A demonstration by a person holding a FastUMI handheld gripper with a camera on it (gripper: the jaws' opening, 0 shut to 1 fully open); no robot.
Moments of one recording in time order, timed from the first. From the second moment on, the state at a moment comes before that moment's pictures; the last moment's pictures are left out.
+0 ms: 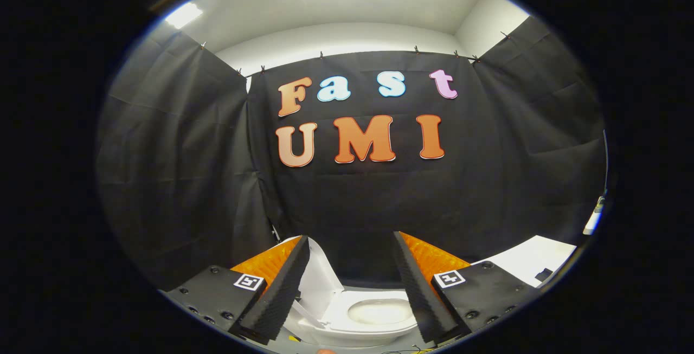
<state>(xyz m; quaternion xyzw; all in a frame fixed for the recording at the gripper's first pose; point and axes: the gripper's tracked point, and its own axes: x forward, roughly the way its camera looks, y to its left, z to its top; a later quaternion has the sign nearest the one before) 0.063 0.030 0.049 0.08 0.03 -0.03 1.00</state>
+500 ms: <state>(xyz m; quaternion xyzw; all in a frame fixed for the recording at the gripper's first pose) 0.061 0.048 0.048 0.07 0.04 0.00 1.00</state>
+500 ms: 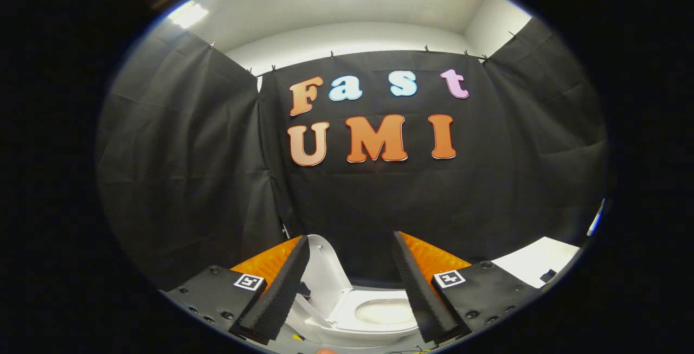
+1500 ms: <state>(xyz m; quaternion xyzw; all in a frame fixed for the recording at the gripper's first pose) 0.059 0.056 0.053 0.07 0.04 0.02 1.00</state>
